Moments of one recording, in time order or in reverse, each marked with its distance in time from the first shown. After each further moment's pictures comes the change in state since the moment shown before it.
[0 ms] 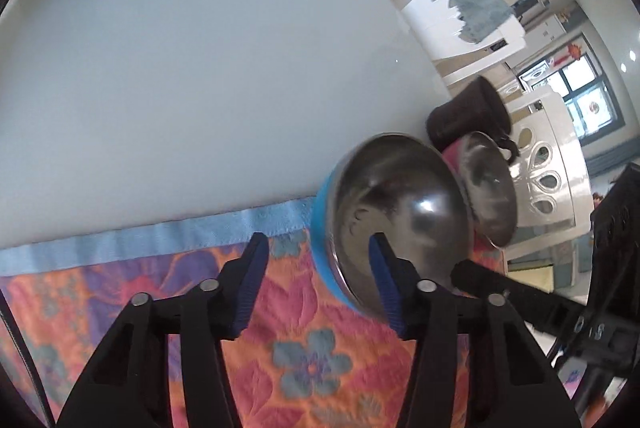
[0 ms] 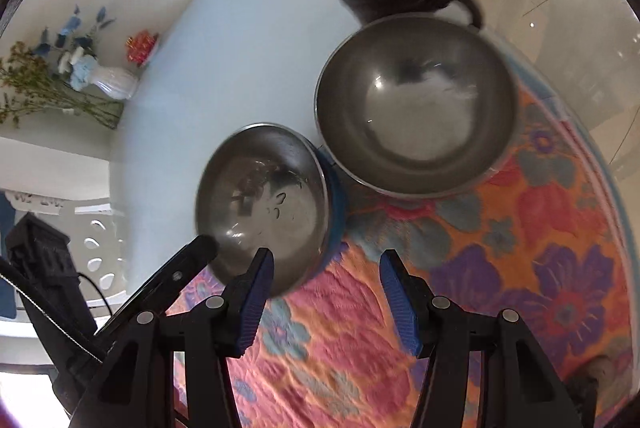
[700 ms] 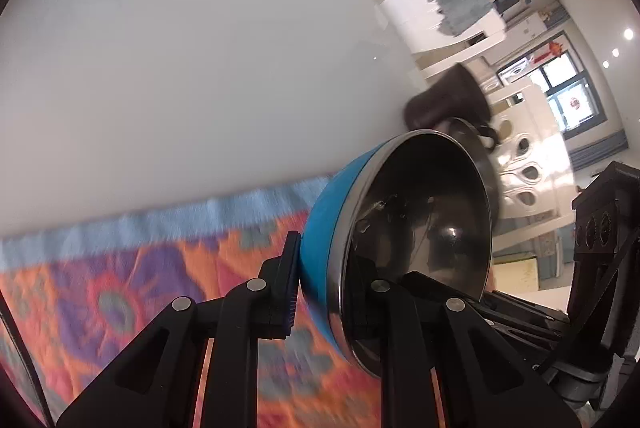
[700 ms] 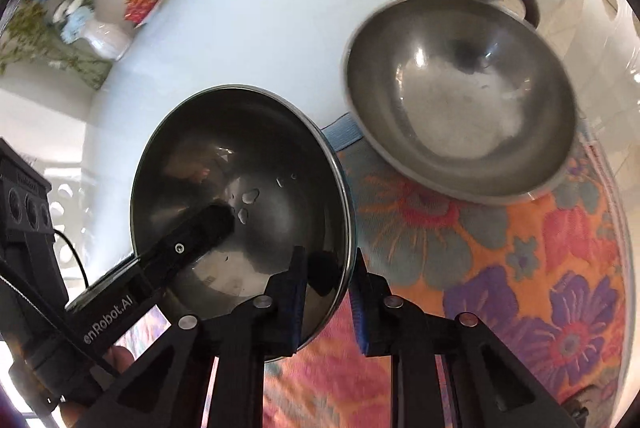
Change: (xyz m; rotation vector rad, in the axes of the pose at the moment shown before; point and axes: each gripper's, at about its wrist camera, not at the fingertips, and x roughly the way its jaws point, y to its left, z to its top) left arm -0.009 -0.007 -0.017 0.028 -0.005 -0.077; right arm 0.021 0.014 -0.017 -0.143 -0.001 -0.089
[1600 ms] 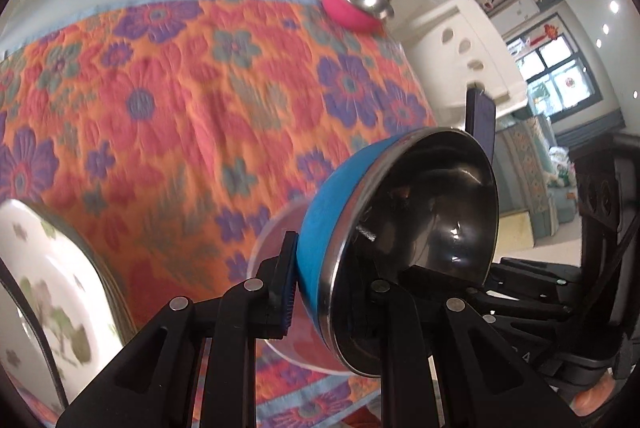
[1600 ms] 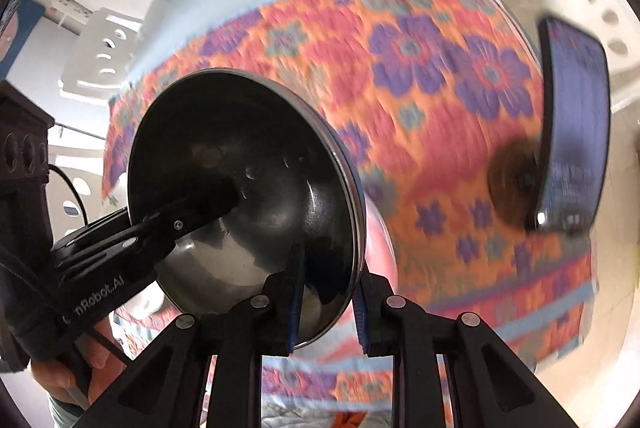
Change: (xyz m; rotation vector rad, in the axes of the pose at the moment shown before) left arm -0.103 -0.080 -0.268 0.019 0.051 0.033; right arm -0.123 -0.032 -0.266 -0.242 0.138 -0.028
